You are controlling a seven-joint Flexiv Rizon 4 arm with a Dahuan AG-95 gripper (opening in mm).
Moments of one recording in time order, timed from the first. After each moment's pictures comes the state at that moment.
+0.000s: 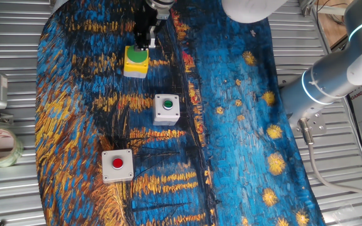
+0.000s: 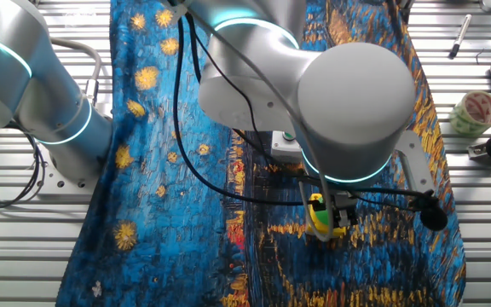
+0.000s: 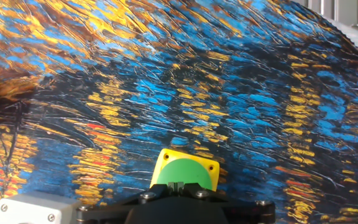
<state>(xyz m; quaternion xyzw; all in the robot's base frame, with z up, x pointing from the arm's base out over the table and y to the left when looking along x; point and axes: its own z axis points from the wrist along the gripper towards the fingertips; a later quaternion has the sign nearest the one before) 0.522 -0.160 0.112 -0.07 0.99 0.01 0.09</state>
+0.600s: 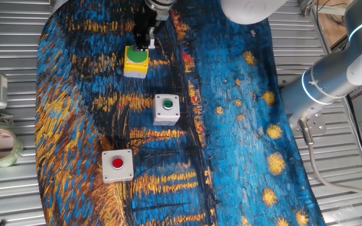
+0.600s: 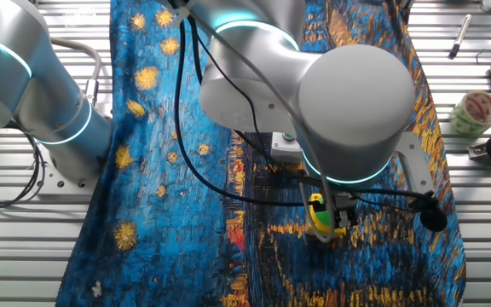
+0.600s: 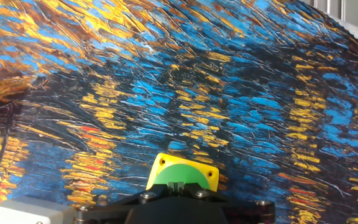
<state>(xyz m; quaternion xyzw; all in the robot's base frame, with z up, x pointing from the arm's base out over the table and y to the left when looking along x) 0.523 -0.159 0.109 -0.07 0.99 0.01 0.09</state>
